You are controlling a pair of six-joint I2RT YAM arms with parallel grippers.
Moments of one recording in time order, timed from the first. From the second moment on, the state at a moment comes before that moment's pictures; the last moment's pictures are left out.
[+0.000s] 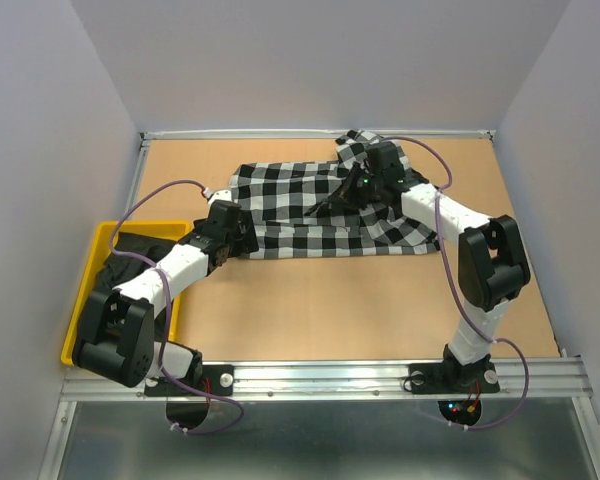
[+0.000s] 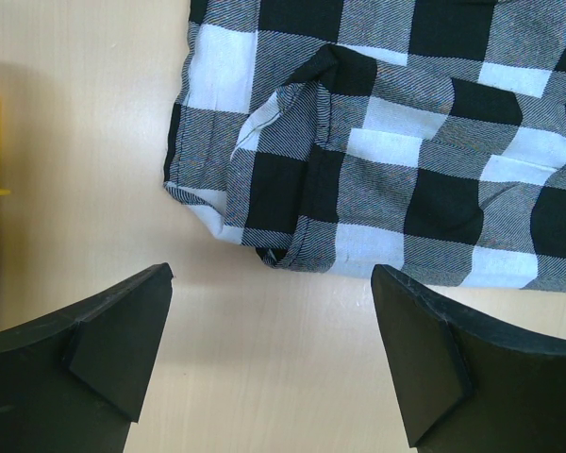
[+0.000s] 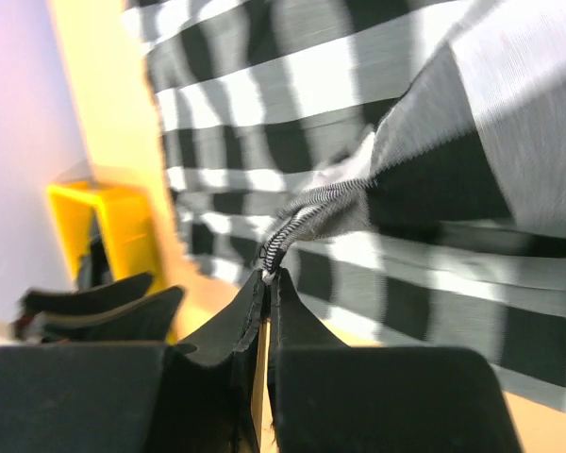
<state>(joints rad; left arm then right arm) -0.38 1.34 0.75 -0.26 -0.26 -0.44 0.39 1.83 1.37 -0.24 -0.33 0.86</state>
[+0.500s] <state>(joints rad) -0.38 1.27 0.75 -0.24 -0.26 -0.45 0.54 1.84 1.42 -0.14 -0.32 0.98</state>
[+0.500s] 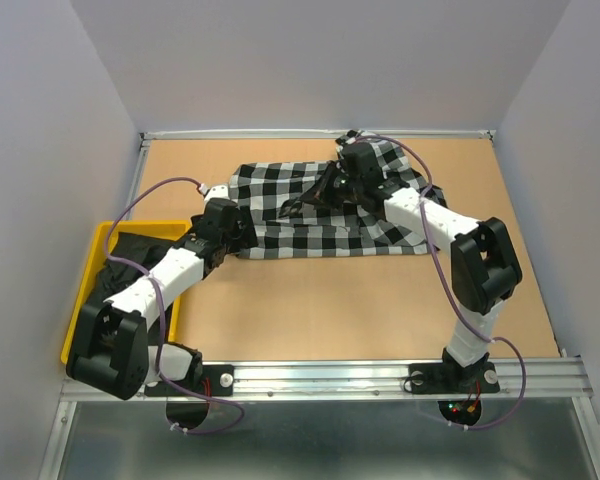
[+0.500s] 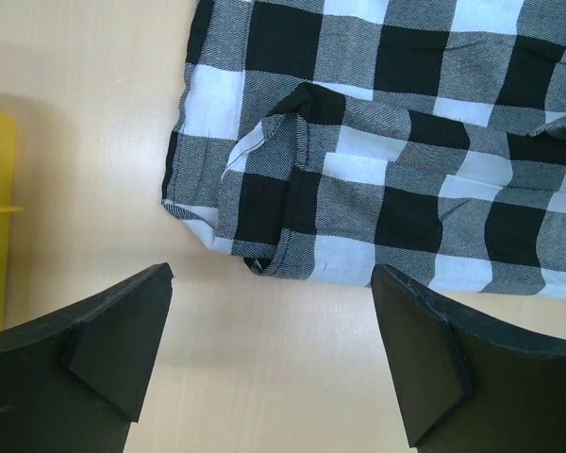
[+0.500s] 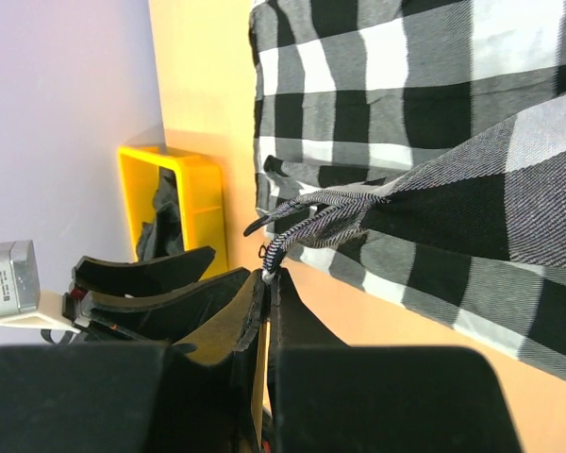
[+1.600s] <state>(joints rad) -0.44 1.32 0.77 0.17 -0.04 -0.19 0.58 1.87 1.42 -0.10 -0.38 0.98</state>
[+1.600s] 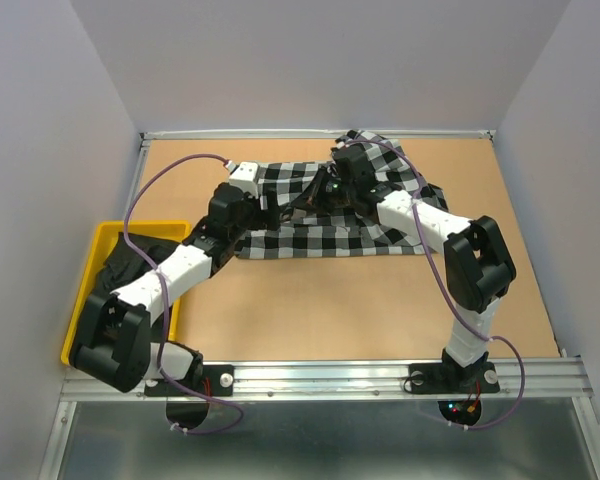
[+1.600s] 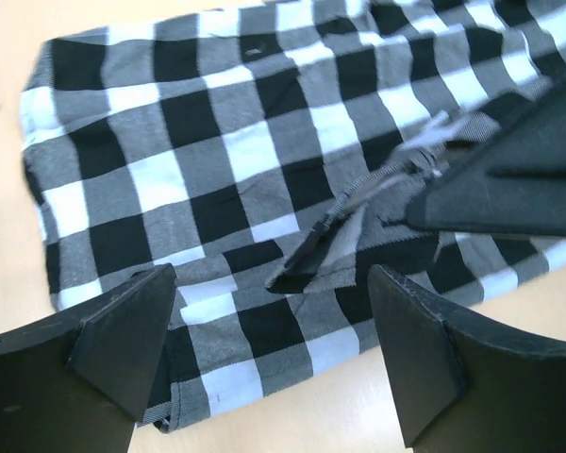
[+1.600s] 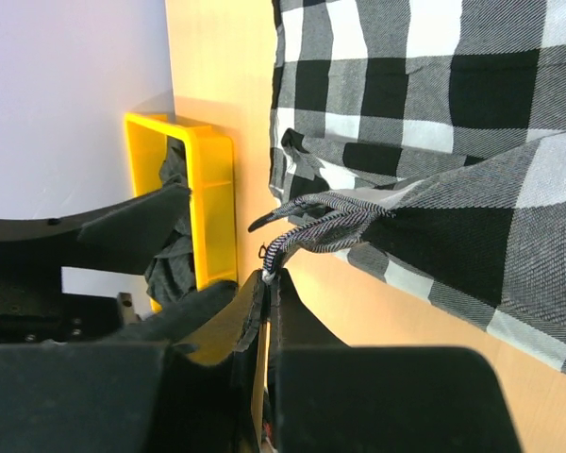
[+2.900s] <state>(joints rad) -0.42 1.02 0.65 -0.22 -0.29 -0.71 0.74 2.00 1.19 0.38 -0.18 1.08</state>
